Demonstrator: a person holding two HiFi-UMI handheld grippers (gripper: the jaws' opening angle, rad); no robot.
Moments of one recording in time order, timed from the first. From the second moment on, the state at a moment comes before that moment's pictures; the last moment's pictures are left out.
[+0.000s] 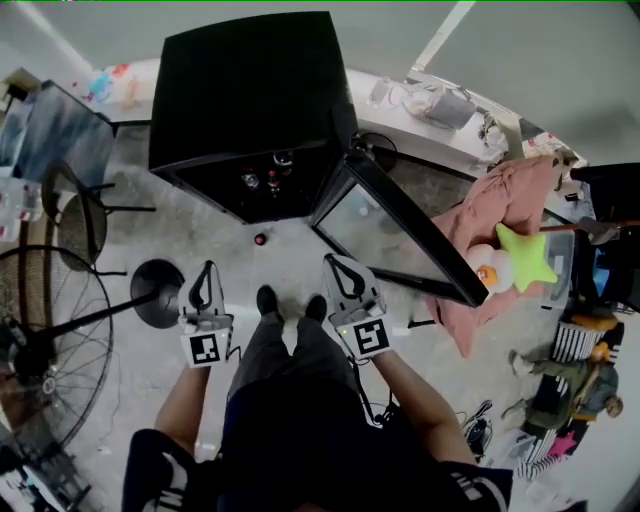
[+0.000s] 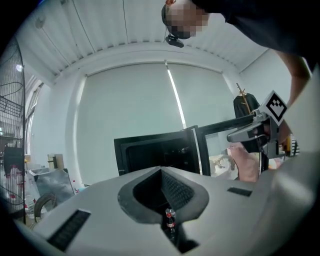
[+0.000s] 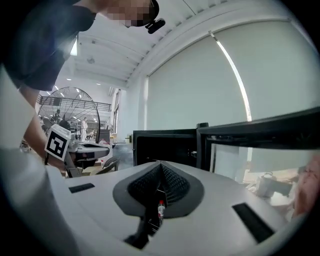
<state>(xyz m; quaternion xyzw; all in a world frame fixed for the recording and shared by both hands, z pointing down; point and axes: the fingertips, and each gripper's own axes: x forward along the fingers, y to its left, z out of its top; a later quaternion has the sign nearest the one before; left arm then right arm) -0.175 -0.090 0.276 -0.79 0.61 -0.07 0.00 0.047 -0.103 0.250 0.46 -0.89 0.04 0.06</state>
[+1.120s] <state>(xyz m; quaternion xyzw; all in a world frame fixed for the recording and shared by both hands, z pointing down) -0.176 -0.044 0.134 -0.78 0.62 -0.01 0.06 0.093 -0.041 0.129 0.52 -0.86 -0.02 0.03</state>
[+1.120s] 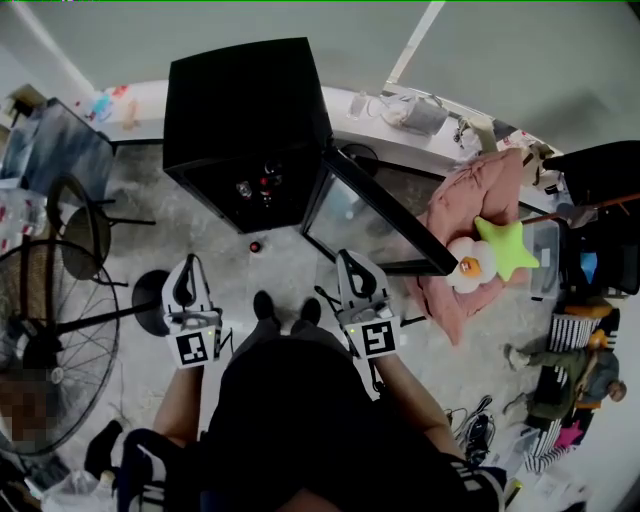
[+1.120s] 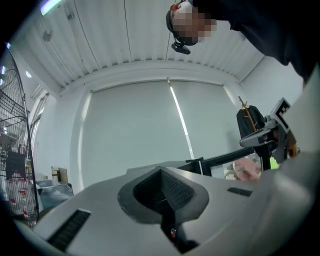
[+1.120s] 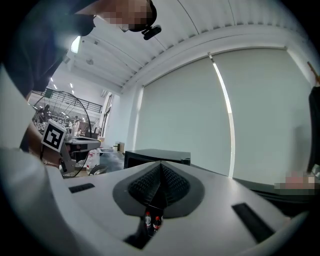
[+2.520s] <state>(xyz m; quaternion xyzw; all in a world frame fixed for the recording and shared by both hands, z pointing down) -0.180 -0.042 0.127 -0.77 0.63 0.00 0.07 0.104 -0.055 0.133 0.54 -0.84 -0.02 0.07</state>
